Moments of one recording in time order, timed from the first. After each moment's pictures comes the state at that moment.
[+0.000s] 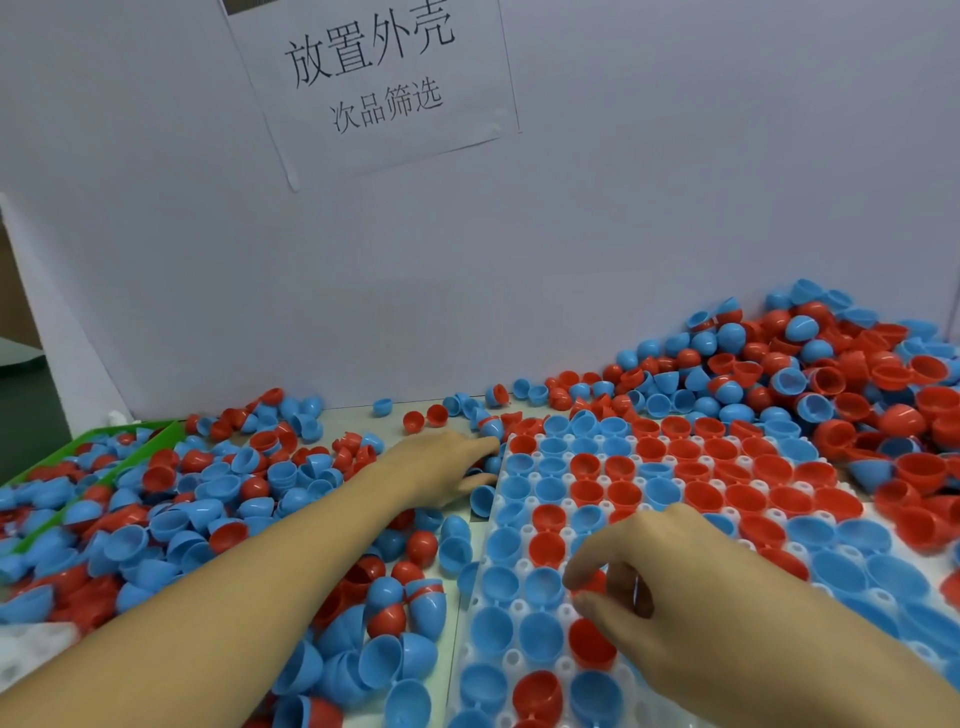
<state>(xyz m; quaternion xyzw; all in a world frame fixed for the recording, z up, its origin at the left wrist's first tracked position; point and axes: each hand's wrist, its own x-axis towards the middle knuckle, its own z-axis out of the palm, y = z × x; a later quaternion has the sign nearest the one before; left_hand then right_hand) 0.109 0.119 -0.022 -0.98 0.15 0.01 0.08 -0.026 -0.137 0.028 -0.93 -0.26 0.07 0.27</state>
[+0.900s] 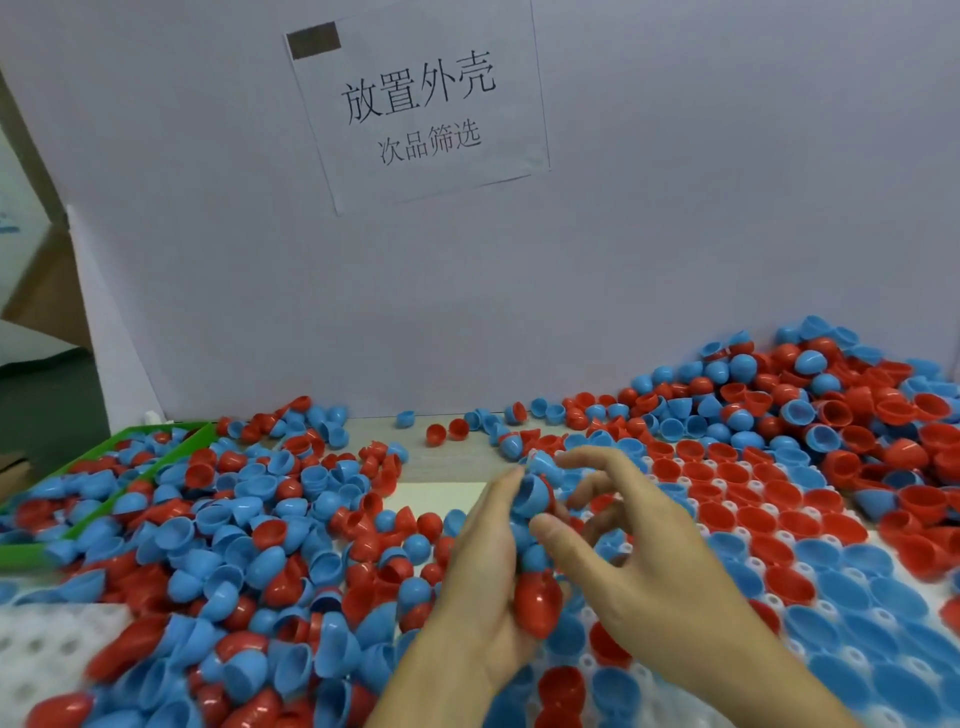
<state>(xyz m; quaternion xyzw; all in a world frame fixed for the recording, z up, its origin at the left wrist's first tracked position) -0.038 0.020 0.008 -0.41 -0.10 0.04 -0.90 -0.022 -0.104 0.007 -0.79 -0.26 -0.07 0.55</state>
